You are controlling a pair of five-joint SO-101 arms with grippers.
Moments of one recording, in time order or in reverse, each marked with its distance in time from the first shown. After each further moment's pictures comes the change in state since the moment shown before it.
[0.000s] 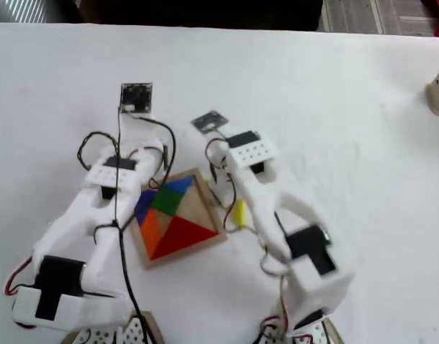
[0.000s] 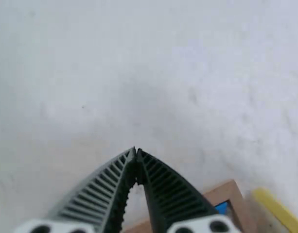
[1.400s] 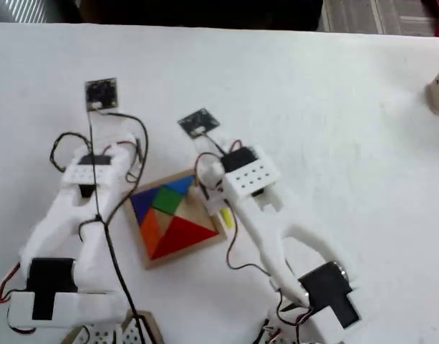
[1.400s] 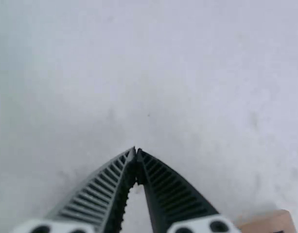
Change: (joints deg) left arm -9.3 0.0 -0.5 0.0 0.1; right arm -6.1 -15.0 7.6 -1.3 -9.2
